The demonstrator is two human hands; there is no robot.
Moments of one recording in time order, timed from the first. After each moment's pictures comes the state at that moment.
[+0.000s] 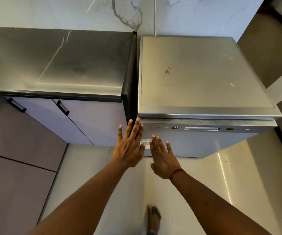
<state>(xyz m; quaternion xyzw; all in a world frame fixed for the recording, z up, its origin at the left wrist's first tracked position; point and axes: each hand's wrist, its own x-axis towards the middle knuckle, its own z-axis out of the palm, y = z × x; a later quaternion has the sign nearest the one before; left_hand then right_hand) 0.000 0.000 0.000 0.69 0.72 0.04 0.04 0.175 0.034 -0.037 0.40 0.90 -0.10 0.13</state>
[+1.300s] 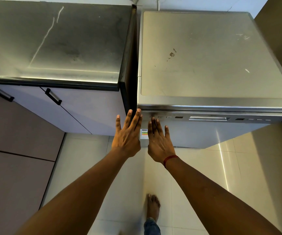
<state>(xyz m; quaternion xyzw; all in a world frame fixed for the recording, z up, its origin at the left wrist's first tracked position) -0.011 0.032 -0.032 0.69 0.72 -0.06 0.07 0.136 0.076 -0.069 0.45 0.88 -0.13 0.09</state>
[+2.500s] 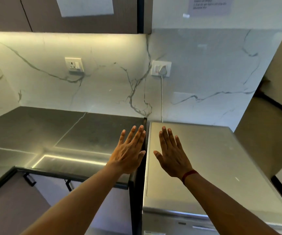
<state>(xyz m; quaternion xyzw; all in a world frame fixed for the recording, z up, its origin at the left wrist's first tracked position) -0.101 0.175 0.228 0.71 0.69 0.06 -0.12 0.093 0.266 0.203 0.37 0.91 0.06 -0.17</state>
